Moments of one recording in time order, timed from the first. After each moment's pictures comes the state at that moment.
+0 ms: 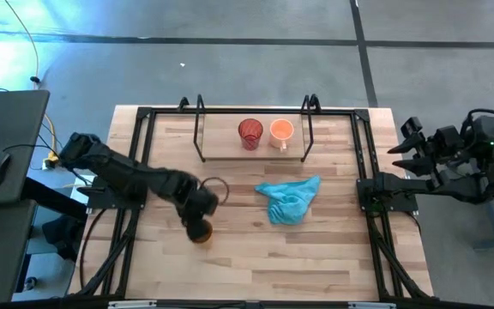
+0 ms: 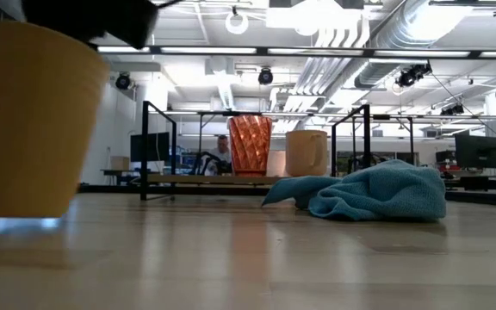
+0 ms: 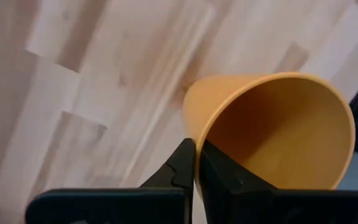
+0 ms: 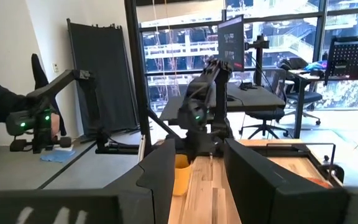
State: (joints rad) left arm -0.21 1.50 1.14 -1.02 0.16 -0.83; right arm -0.16 0.31 1.14 -0.76 -0.34 0.07
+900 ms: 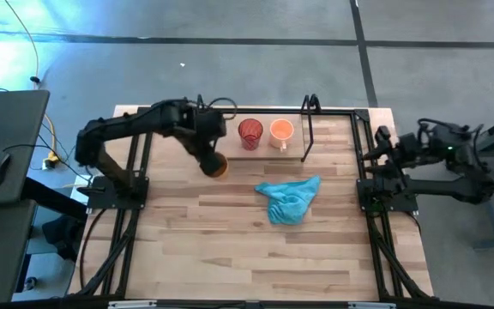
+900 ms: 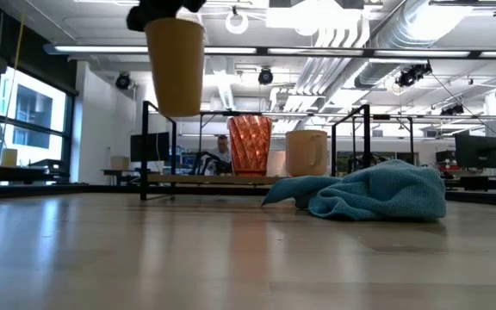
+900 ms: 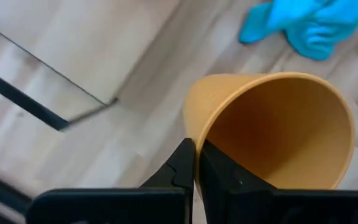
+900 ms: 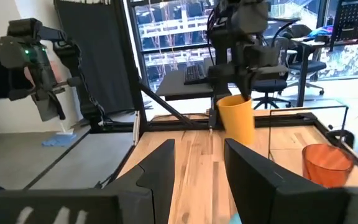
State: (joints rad) left arm 0.26 1.60 1.75 -1.49 -0.05 -0.48; right arm -0.16 0.31 0.91 -0.64 -0.34 0.08
